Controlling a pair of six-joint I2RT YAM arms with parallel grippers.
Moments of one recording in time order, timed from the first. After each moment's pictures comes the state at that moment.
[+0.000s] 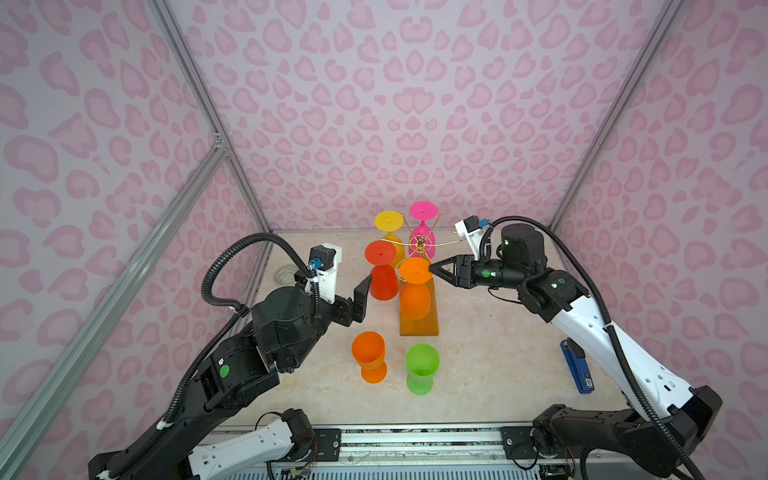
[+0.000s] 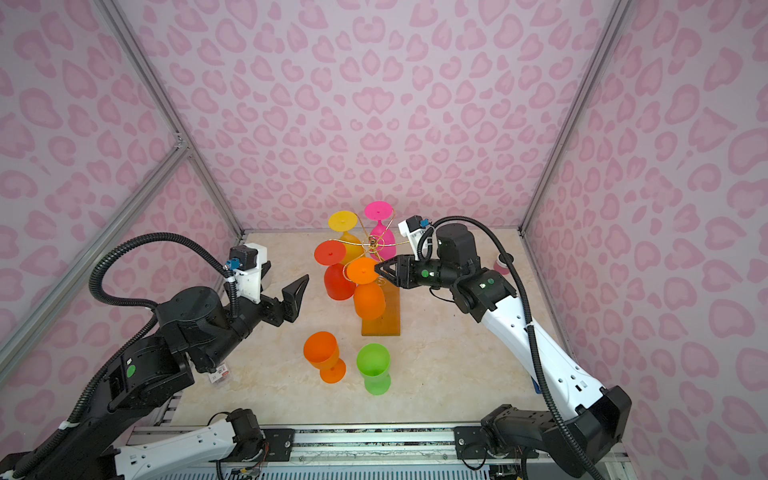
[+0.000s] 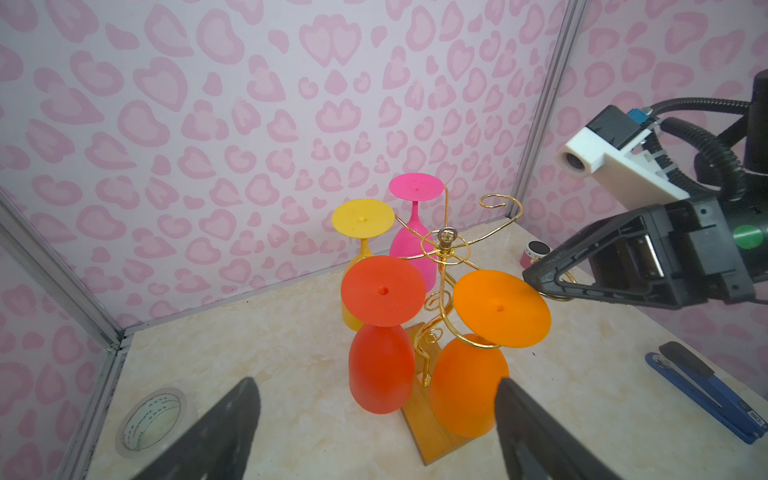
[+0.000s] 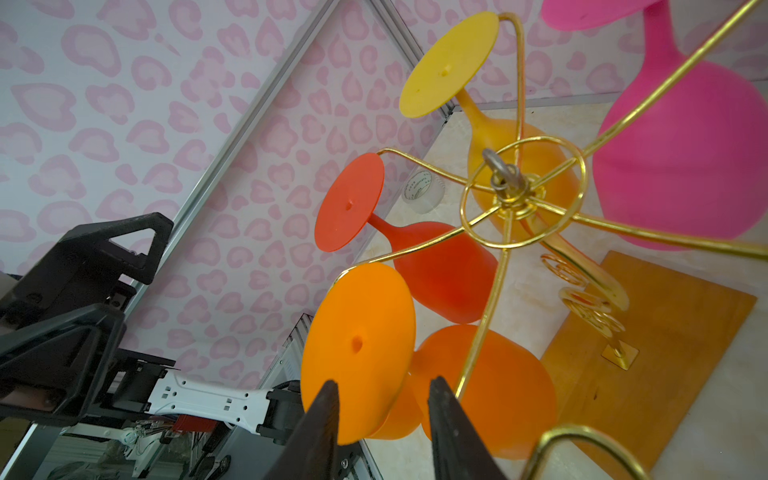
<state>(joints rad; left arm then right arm) -0.94 0.85 1.30 -0.65 -0.53 -0.10 0.52 1.29 1.34 -0.44 -0.61 0.53</state>
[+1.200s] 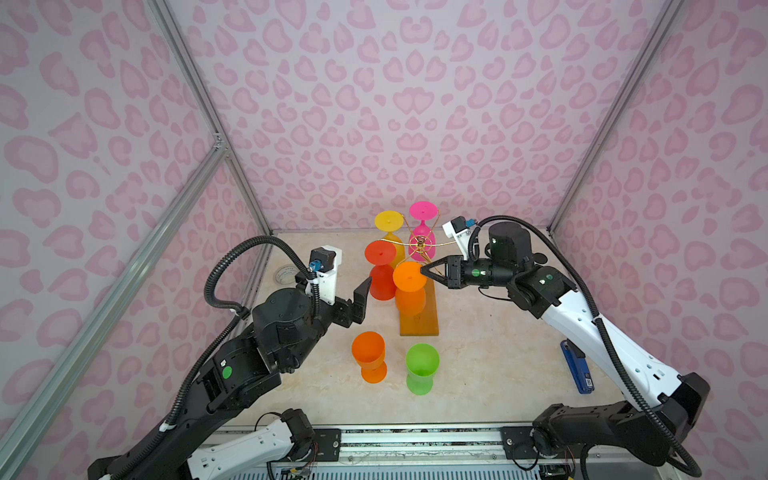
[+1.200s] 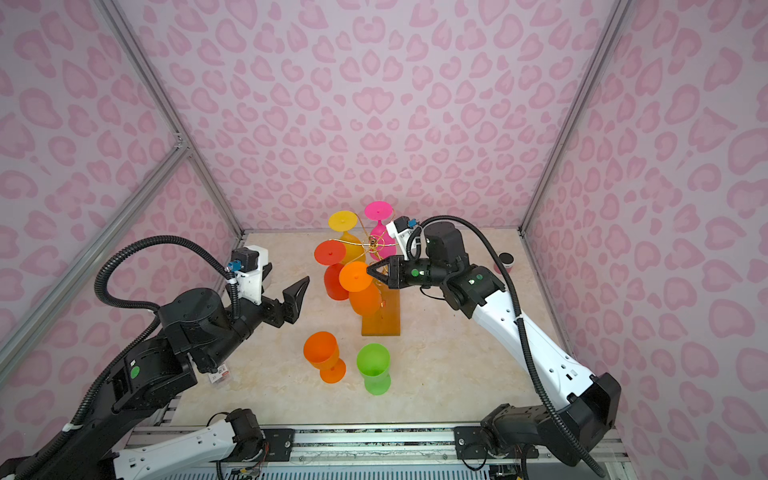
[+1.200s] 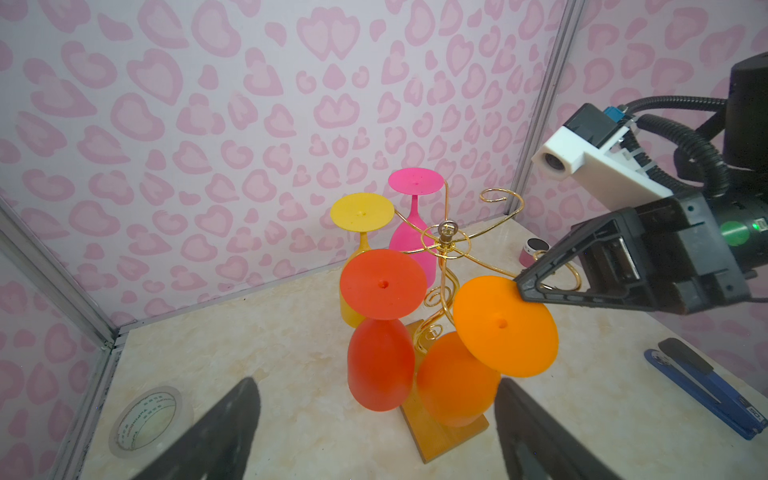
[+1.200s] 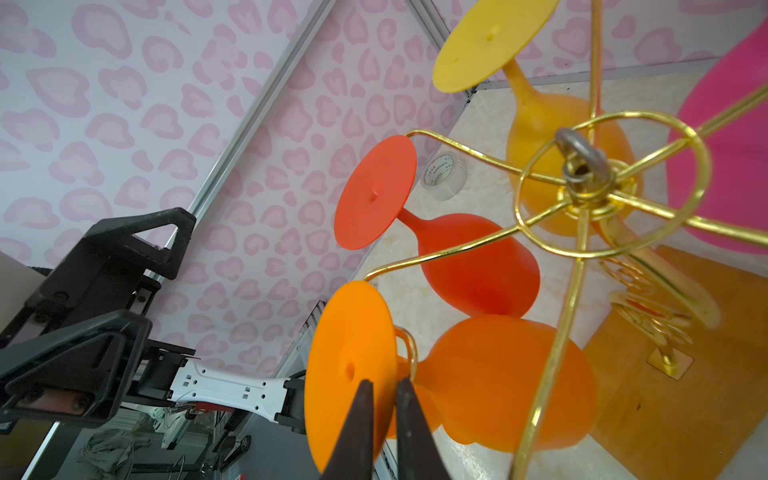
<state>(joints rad) -0.92 0.83 1.26 -0.63 -0.50 -0.10 0.57 1.34 1.38 -0.43 -0.63 0.56</state>
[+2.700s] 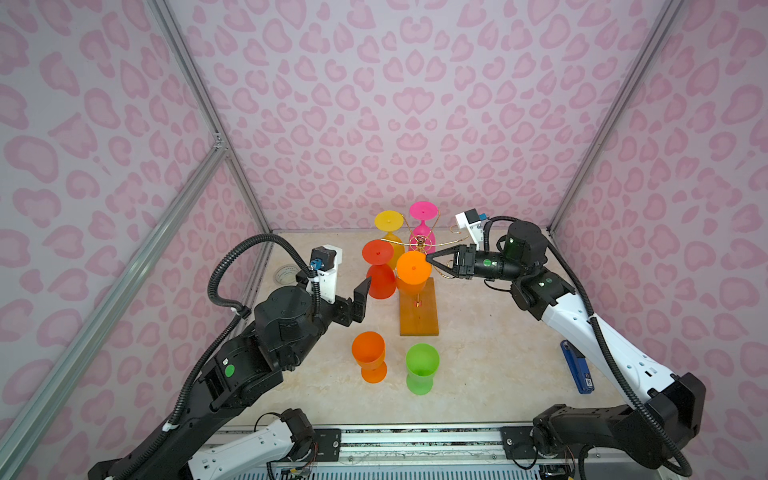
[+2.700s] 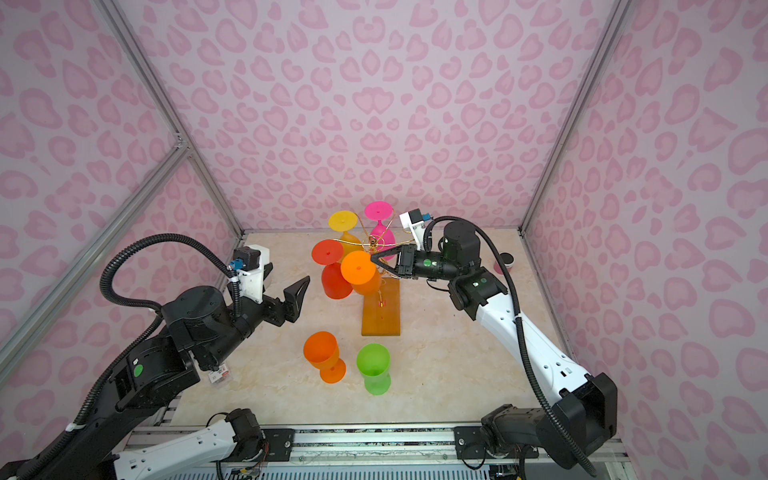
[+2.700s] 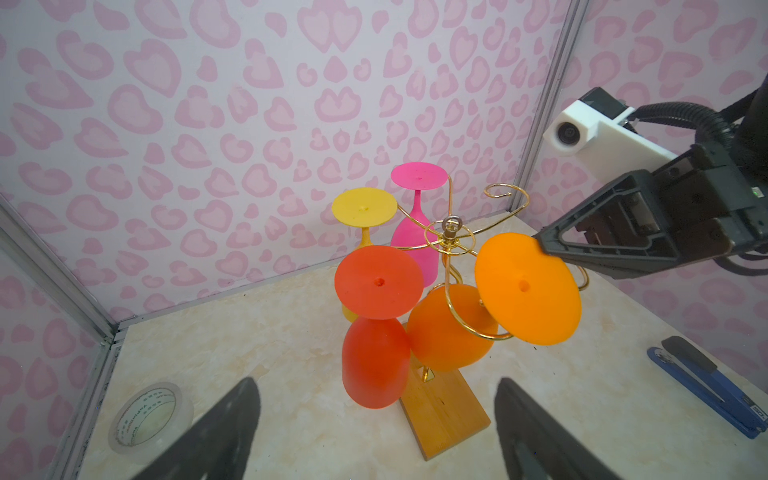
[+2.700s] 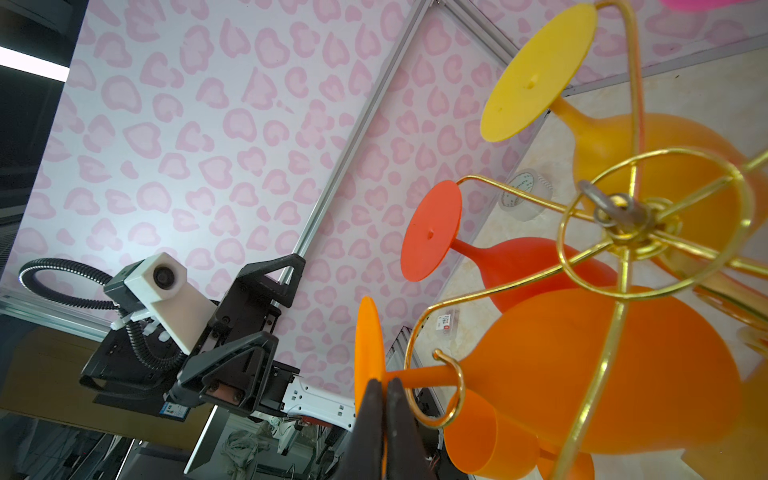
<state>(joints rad) -0.88 0.83 1.26 -0.63 -0.47 -0.11 0.46 1.33 1.23 -0.02 -0.88 0.93</state>
